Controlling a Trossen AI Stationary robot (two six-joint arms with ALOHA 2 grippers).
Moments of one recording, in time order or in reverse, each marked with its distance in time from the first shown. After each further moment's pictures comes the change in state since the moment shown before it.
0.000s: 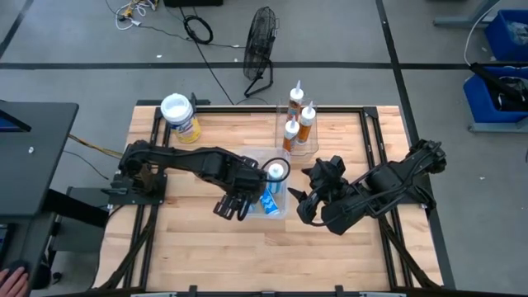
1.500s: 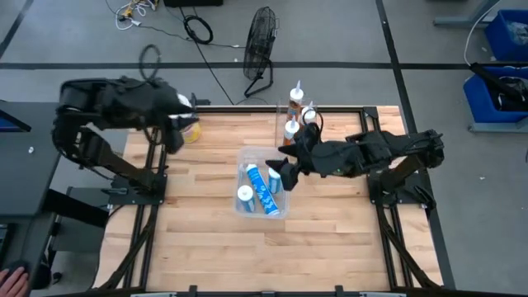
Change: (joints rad) left arm 0.189 -0.442 0.294 -0.113 -0.328 -0.446; right arm -0.259 -0.045 -0.003 0.383 -0.272 -0.170
